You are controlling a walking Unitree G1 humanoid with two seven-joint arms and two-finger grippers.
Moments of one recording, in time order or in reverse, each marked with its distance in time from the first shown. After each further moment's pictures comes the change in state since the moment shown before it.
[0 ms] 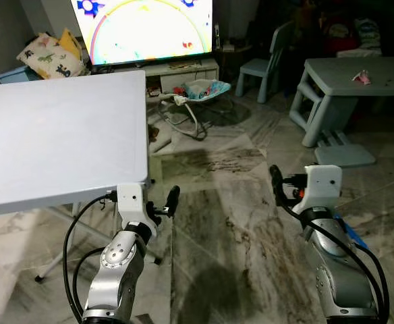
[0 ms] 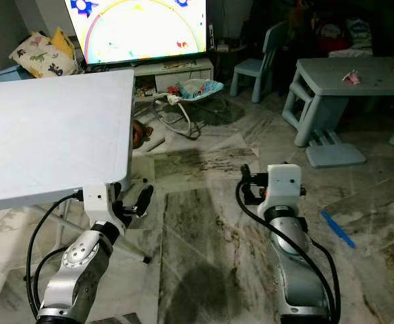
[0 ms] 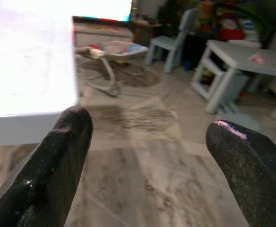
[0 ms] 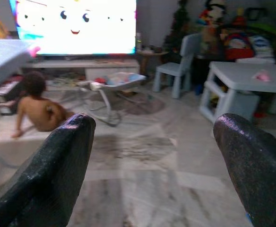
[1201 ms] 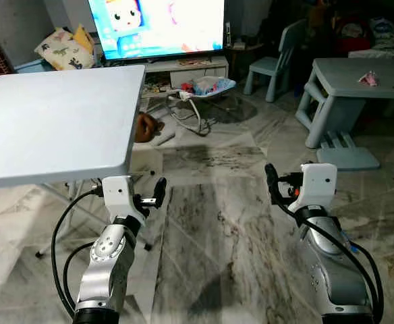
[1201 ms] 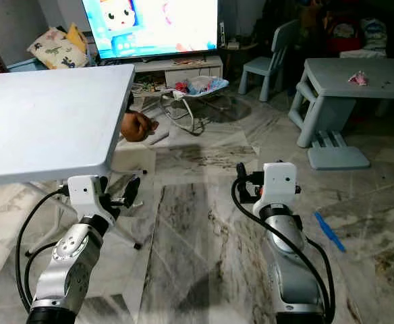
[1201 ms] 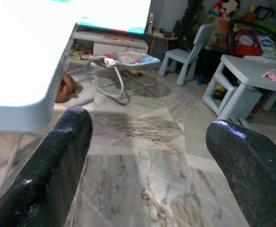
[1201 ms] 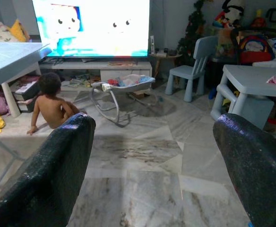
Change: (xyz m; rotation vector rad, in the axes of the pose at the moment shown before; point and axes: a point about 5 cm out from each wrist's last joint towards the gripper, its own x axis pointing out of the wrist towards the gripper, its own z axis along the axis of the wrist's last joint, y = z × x) left arm 0.005 0.008 0.007 -0.034 -0.043 0.028; right arm 0.000 -0.007 0.001 -0.016 -0.002 -0.012
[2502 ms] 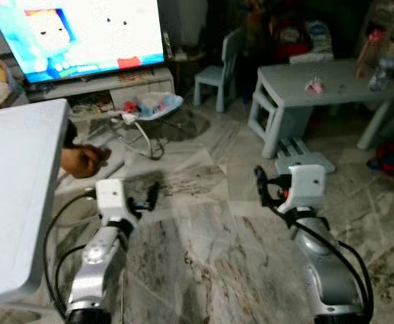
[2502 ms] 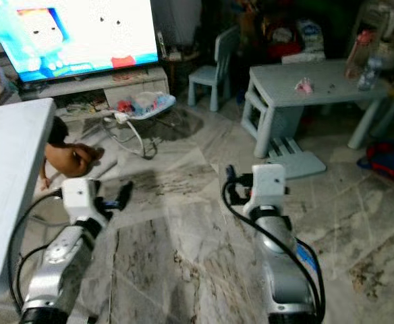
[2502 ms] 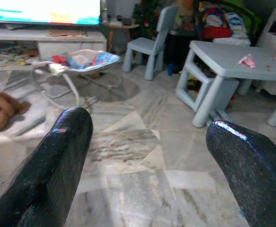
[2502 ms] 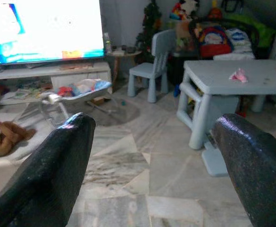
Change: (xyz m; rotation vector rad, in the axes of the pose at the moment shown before) left arm 0.000 0.013 -0.003 0.033 0.030 0.032; right arm 0.001 0.014 -0.003 0.010 0.009 0.041
